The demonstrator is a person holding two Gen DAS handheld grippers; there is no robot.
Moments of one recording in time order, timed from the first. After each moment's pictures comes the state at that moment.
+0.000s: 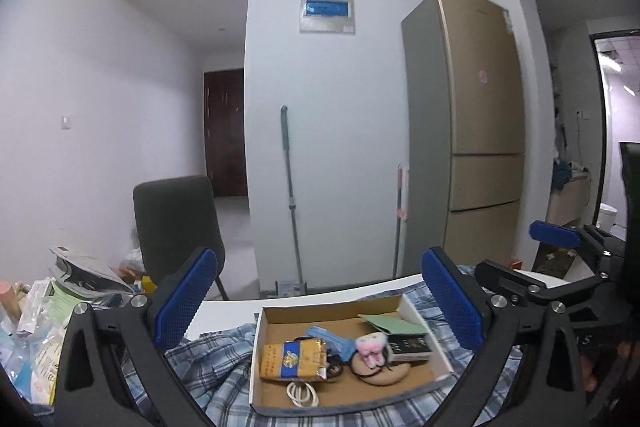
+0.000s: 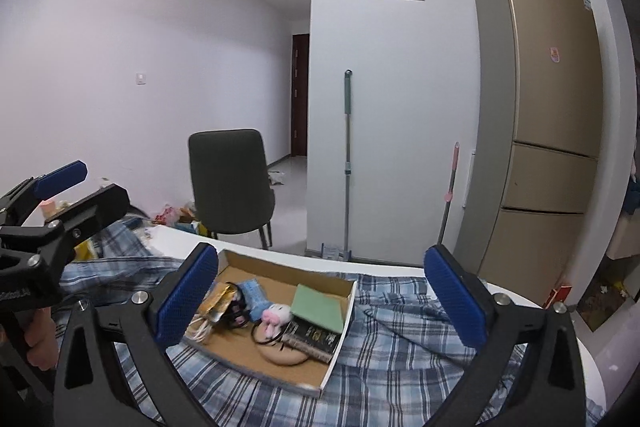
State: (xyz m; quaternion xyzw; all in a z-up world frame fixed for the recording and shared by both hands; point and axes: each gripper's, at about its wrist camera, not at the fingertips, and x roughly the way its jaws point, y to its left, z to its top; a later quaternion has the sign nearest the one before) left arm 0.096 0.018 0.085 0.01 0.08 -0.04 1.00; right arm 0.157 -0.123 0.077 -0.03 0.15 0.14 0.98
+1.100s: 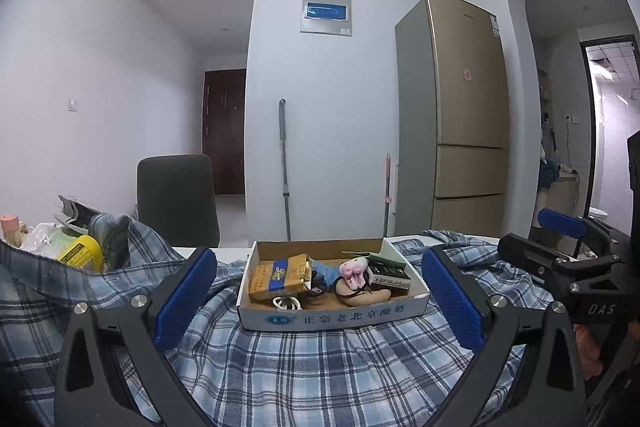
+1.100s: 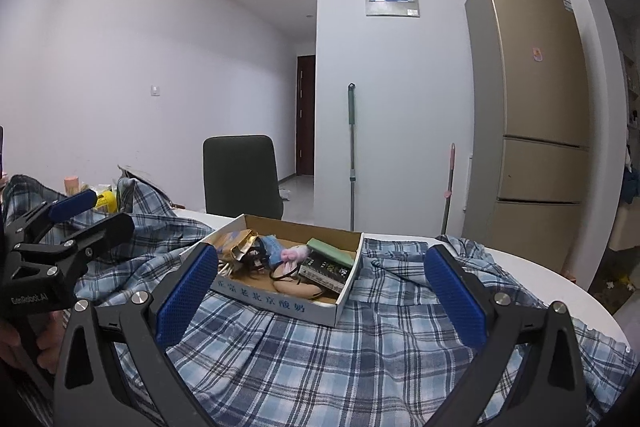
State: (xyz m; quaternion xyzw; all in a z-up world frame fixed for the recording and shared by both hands) left arm 0.010 0.019 -0.004 -0.01 0.07 -0.05 1.00; right arm 0.065 -0.141 0.001 -0.02 0.10 0.15 0.98
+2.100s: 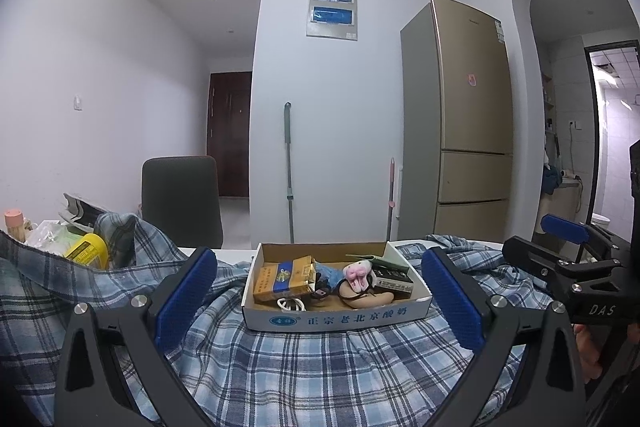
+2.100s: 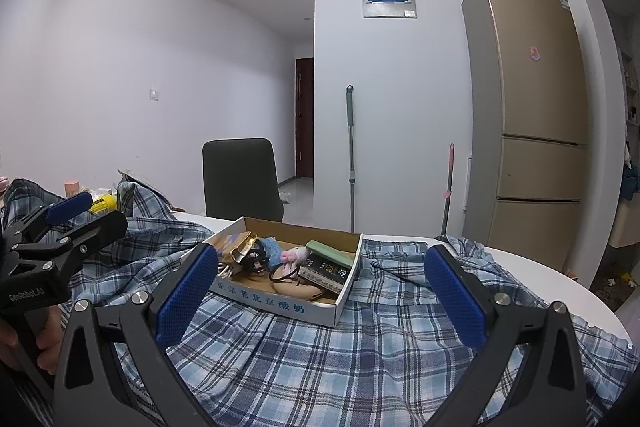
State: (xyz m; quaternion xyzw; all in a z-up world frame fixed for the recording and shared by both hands) left arm 0.005 0.020 -0.005 -0.01 0.07 -0.04 1.00; right arm 0.064 -0.146 0.001 -0.01 0.10 0.15 0.98
